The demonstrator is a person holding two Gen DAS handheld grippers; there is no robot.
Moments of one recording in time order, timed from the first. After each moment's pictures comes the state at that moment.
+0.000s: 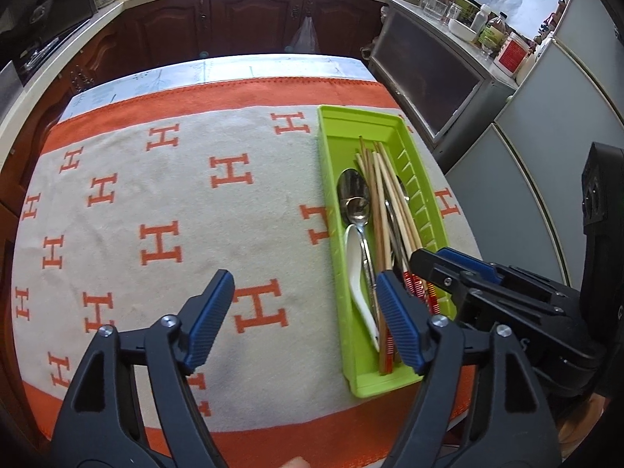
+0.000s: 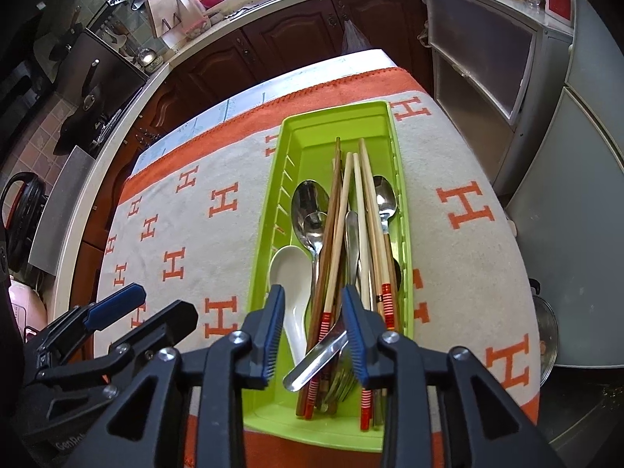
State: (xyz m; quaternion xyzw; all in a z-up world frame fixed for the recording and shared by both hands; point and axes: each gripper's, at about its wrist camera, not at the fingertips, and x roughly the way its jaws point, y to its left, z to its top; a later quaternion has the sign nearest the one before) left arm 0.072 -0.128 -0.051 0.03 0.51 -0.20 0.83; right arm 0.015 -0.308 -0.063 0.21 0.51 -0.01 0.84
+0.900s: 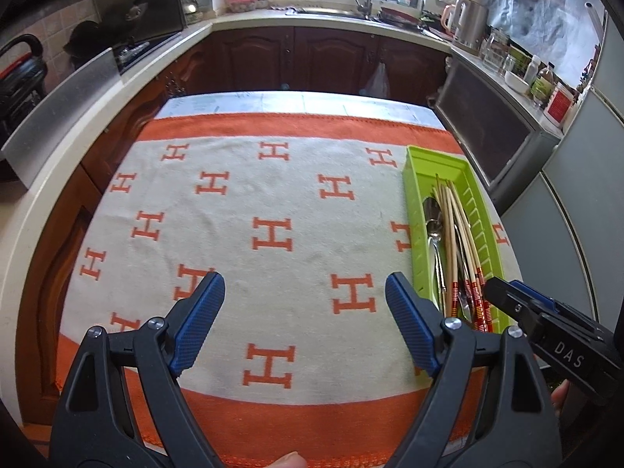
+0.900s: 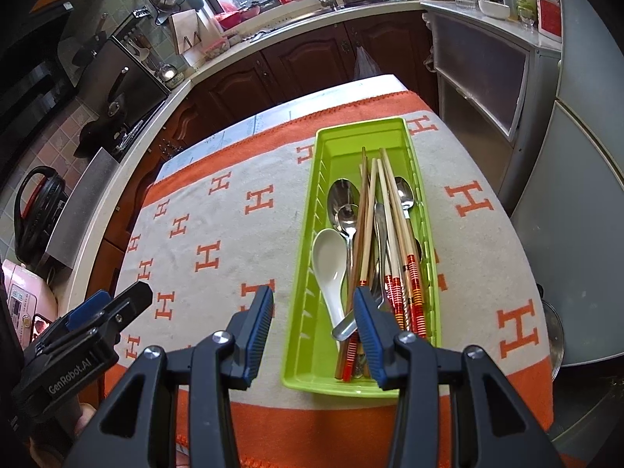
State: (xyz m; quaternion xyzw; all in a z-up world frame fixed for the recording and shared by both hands) left arm 0.023 -0.048 -0.017 0.01 0.44 -0.08 0.89; right arm -0.030 -0.274 -0.035 0.20 0.46 -0.01 0.87
